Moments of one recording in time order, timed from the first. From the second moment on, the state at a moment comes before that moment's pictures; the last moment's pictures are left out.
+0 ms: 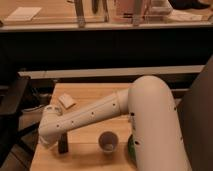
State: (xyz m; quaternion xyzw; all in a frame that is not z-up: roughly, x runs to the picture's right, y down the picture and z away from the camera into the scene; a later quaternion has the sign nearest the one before) arm -0.300 0.286 0.736 0.00 -0.38 -0.81 0.45
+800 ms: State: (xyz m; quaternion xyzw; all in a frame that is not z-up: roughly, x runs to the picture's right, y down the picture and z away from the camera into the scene) arm -0.271 0.287 0.760 -0.02 -0.37 -0.79 0.49
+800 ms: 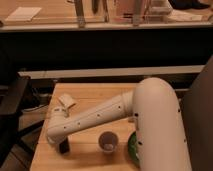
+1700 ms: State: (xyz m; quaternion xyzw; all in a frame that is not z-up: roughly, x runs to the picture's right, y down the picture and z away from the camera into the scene) arm -0.191 0.260 0.771 -0.08 -0.34 -0.76 0.55
